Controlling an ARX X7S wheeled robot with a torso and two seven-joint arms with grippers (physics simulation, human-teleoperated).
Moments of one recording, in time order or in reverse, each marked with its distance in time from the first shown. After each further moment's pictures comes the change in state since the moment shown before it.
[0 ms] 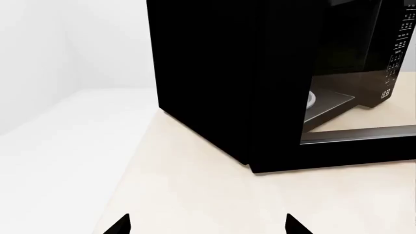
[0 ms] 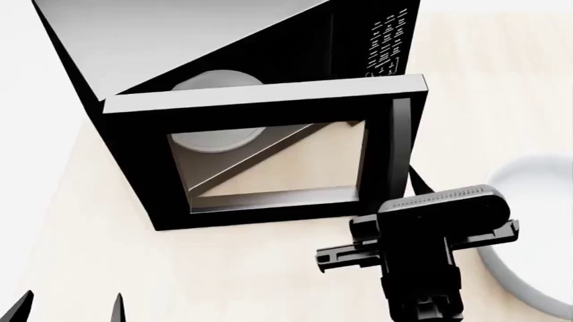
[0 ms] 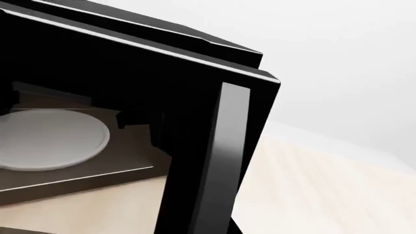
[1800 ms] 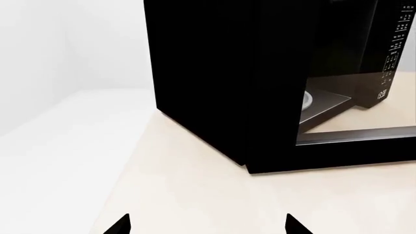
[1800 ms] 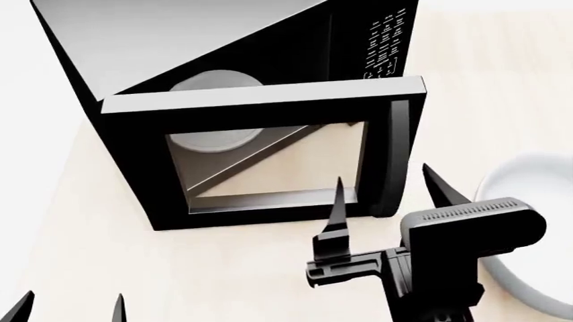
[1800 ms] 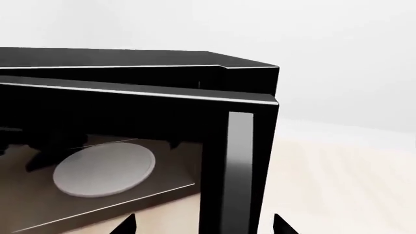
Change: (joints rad) left arm -0.003 -0.018 0.024 0.005 -0.009 0.006 -0.024; right arm -0.078 0.052 0.063 -0.116 0.221 -0.069 -0.058
